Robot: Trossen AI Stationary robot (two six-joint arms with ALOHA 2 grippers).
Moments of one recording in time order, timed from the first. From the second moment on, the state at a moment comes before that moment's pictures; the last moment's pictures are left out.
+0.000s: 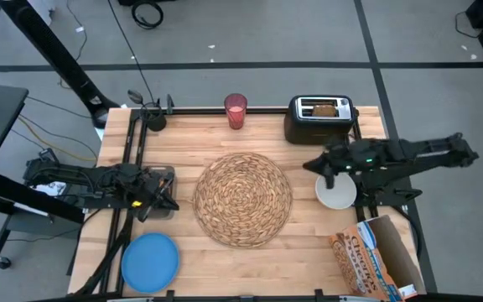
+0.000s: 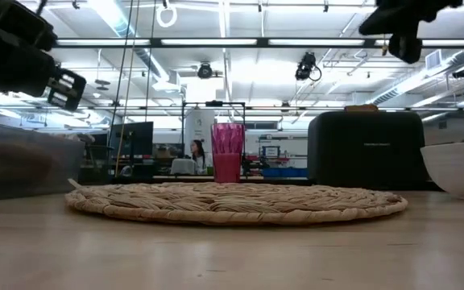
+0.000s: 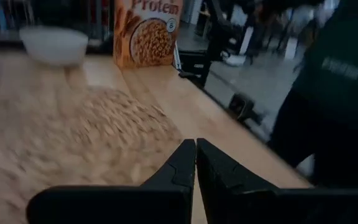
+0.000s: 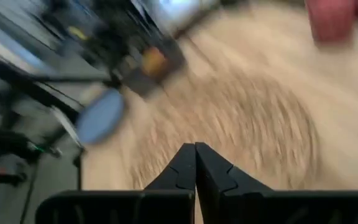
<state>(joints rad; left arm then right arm) -0.10 0.24 0.01 0.11 0.35 -0.09 0.13 0.72 0.74 -0.52 0.21 0.76</state>
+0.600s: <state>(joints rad) -0.10 0.24 0.01 0.37 -0.24 -0.20 0.23 1.26 1.02 -0.97 0.12 1.28</state>
